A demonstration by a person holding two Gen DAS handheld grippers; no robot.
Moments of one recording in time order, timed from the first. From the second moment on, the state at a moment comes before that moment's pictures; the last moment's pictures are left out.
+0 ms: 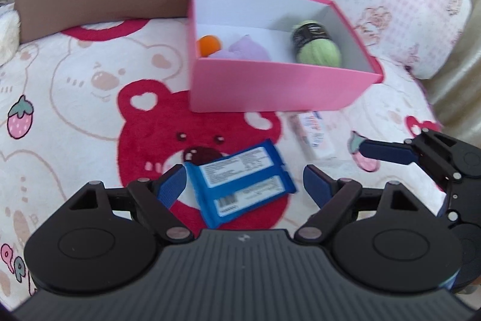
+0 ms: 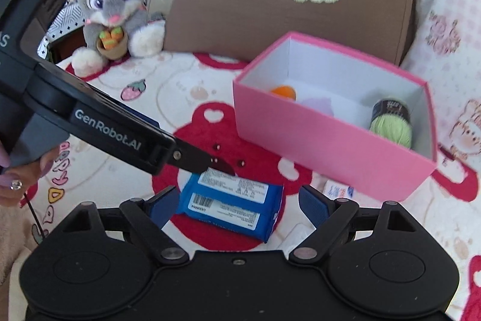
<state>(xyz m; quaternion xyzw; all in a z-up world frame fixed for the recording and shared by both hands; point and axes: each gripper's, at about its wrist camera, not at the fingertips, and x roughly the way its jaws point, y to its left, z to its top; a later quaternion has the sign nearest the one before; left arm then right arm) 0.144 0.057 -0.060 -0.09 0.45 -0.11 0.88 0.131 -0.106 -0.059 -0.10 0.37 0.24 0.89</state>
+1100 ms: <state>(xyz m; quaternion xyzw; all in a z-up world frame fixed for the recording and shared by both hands) 0.196 0.072 -0.148 -0.15 0.53 -0.05 0.83 0.209 -0.107 -0.162 0.00 0.49 0.22 0.84</state>
